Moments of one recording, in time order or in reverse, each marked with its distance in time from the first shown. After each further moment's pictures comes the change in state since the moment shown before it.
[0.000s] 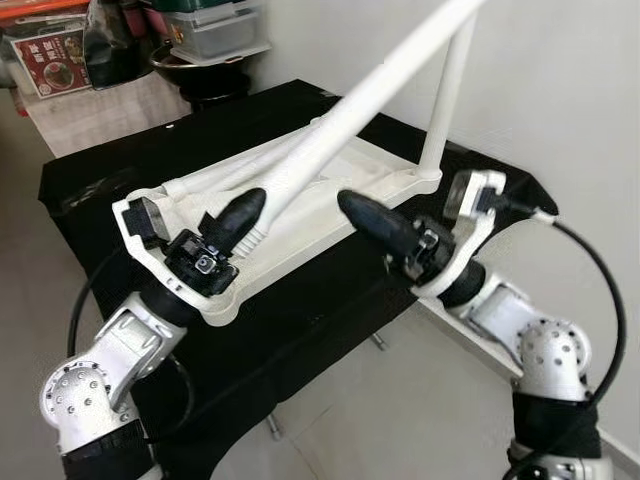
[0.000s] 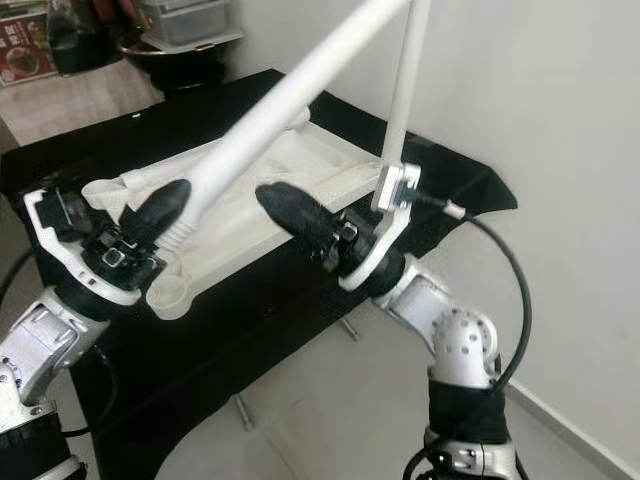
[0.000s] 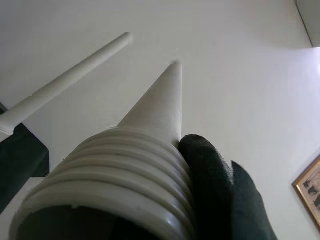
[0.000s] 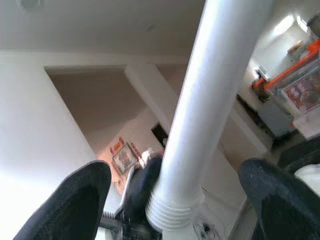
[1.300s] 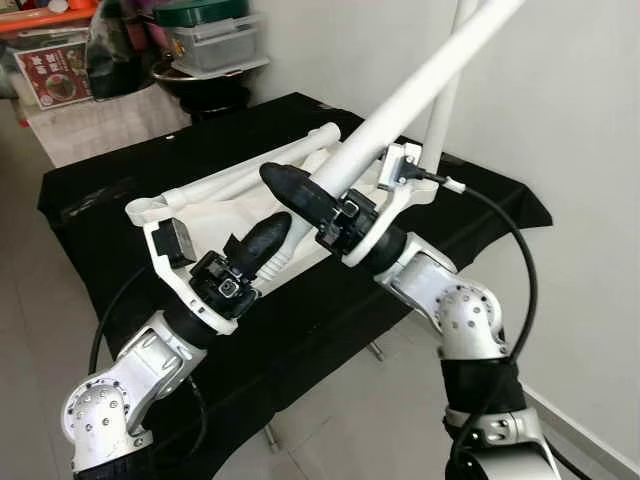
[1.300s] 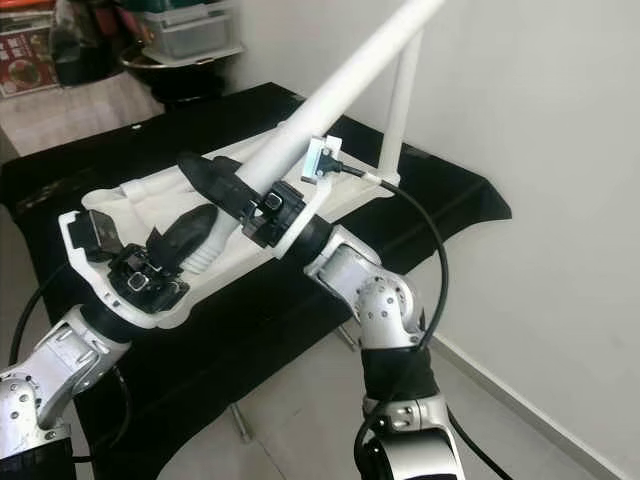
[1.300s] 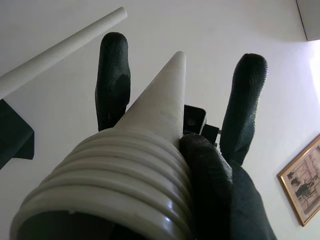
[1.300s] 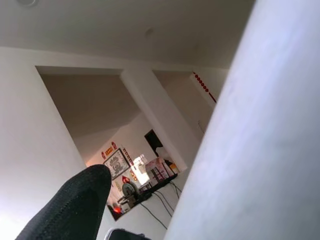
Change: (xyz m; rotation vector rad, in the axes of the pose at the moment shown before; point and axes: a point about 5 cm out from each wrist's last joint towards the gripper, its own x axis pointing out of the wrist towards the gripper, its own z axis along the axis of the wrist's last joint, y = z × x) left arm 0.001 0.002 -0.024 -0.067 0.057 -0.008; right arm 0.077 -0.003 -0.009 -0.041 -0.028 -0.001
